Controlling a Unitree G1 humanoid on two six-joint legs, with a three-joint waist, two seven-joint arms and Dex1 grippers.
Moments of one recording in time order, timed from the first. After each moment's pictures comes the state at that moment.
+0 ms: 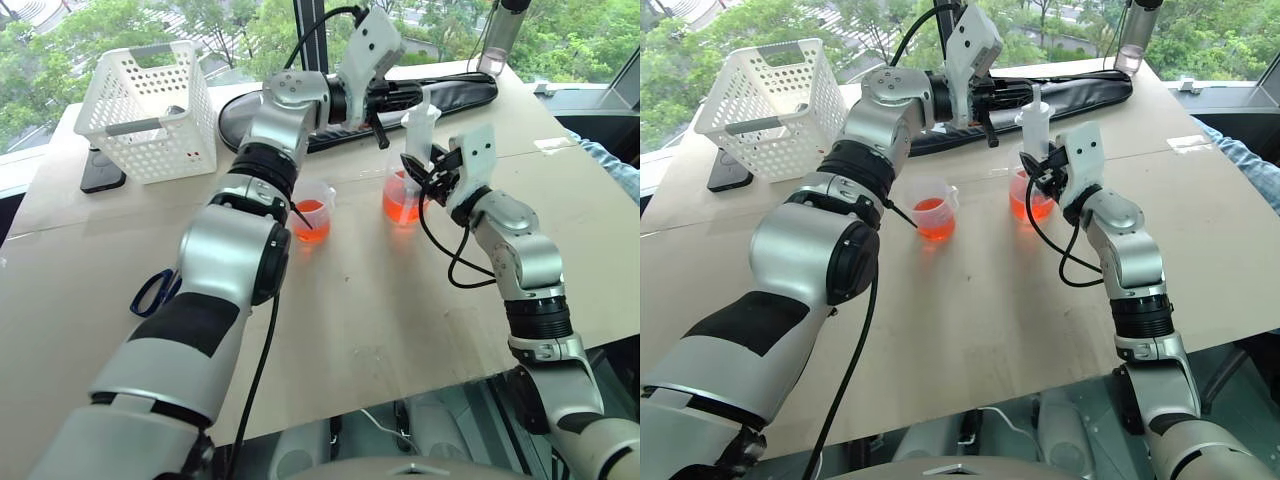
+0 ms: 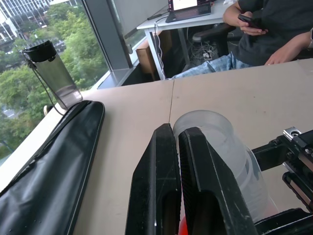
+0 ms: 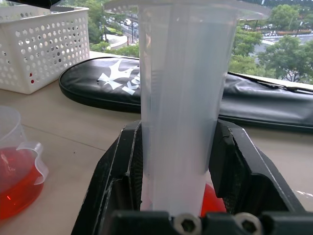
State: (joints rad) left arm -1.54 0.21 -0.02 1.24 -0.04 -0.11 -1.04; right arm -0.66 -0.23 0.00 0.02 0.21 0.43 0.41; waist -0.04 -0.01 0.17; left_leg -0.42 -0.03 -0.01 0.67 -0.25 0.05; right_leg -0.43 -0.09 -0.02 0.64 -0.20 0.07
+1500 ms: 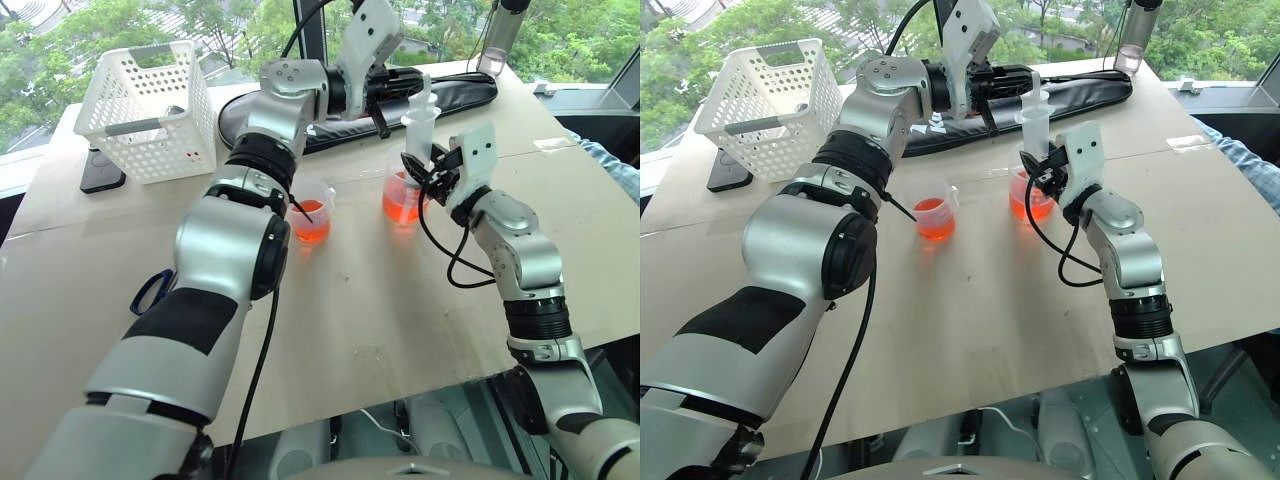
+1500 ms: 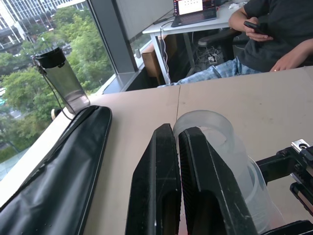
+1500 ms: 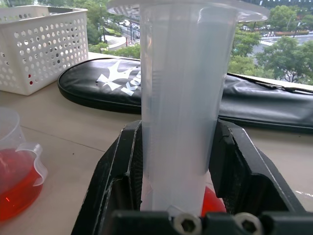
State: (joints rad) left arm -1.57 0.22 0.00 1.26 -0.04 -0.11 -1.03; right arm -0.66 -0.22 0.00 0.02 0.20 0.43 0.41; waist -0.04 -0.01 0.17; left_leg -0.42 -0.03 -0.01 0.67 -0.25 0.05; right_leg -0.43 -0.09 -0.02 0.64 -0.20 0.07
